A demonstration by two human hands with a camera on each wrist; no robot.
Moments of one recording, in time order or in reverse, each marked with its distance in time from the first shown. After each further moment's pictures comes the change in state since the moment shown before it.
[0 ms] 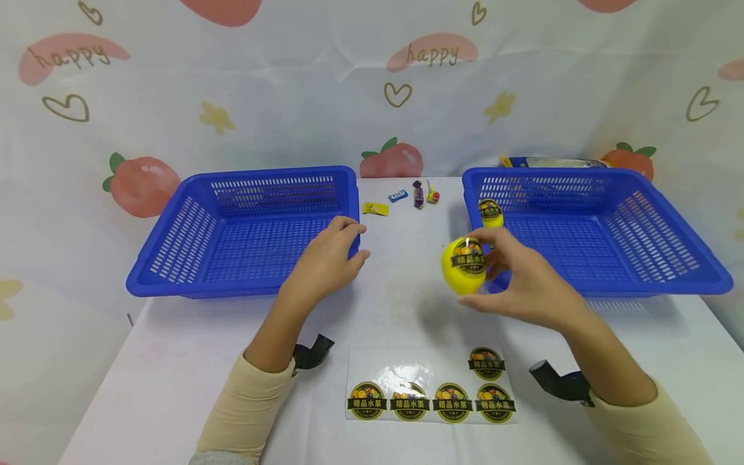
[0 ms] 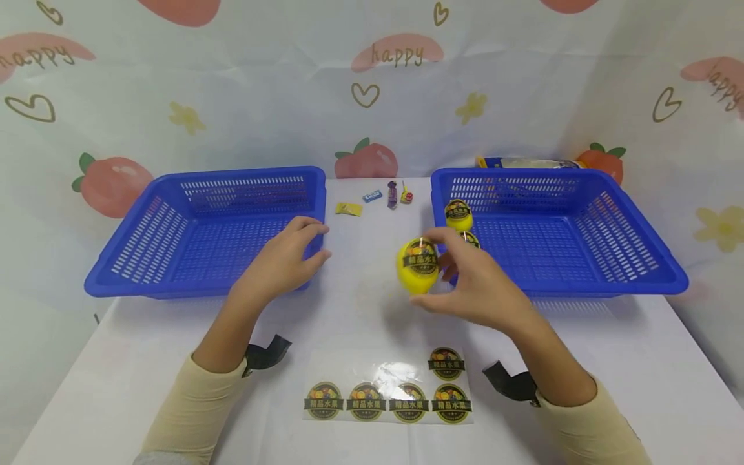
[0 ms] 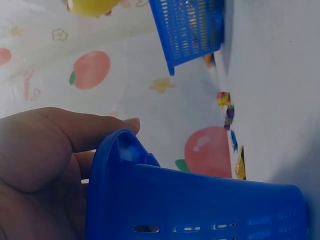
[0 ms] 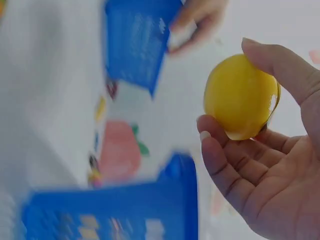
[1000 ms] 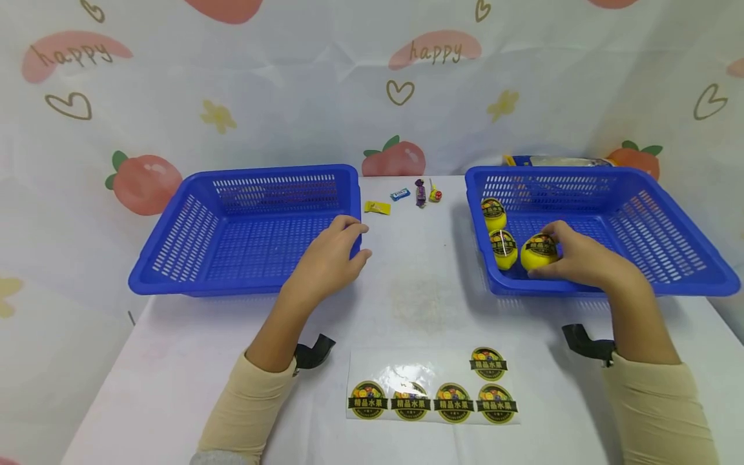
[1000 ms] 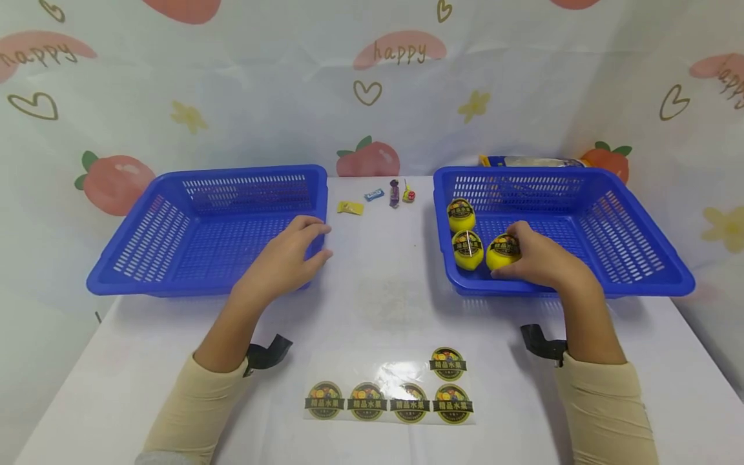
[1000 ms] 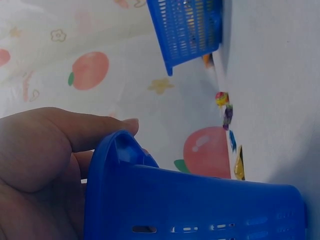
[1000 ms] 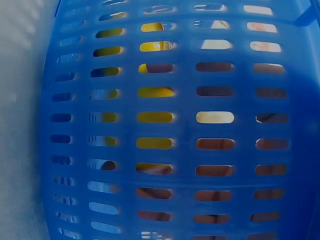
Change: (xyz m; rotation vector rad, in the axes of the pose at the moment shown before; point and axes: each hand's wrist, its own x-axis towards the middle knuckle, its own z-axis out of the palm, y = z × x) left_hand 0.000 -0.001 0.002 0.000 -0.006 -0.010; right_hand 0.005 0.104 -0.063 -0.205 -0.267 0.489
